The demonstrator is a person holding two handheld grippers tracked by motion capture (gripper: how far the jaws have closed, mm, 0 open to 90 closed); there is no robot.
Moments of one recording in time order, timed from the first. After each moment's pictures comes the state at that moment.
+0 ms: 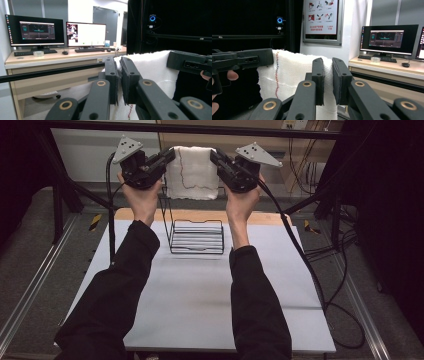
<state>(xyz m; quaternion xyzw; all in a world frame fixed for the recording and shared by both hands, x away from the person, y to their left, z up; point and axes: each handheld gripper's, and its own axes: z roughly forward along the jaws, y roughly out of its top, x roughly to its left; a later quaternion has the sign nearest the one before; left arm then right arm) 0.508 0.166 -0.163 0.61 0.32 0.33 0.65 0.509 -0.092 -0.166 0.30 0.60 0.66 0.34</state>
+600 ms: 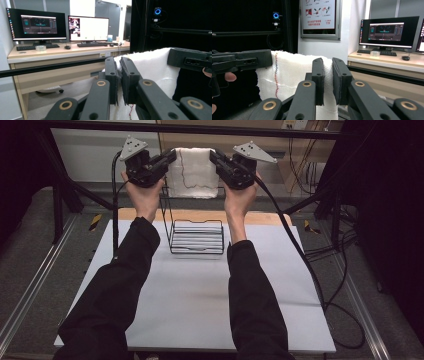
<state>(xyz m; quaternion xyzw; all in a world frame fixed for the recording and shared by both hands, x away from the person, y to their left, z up) 0.529 0.166 -0.173 0.62 0.34 0.33 0.63 0.533 -0.090 -0.175 0.32 0.61 0.65 0.33</state>
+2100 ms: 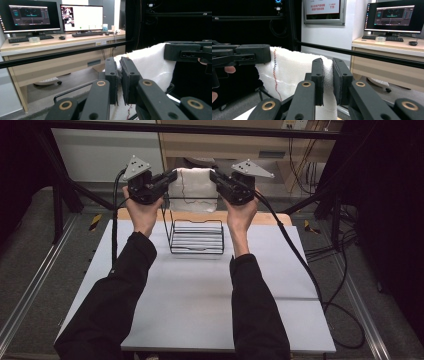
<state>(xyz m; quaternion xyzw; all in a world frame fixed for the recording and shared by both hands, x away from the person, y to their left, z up) 0.514 0.171 -0.209 0.65 0.32 0.31 0.61 0.521 -0.094 -0.209 0.33 0.64 0.62 0.31</state>
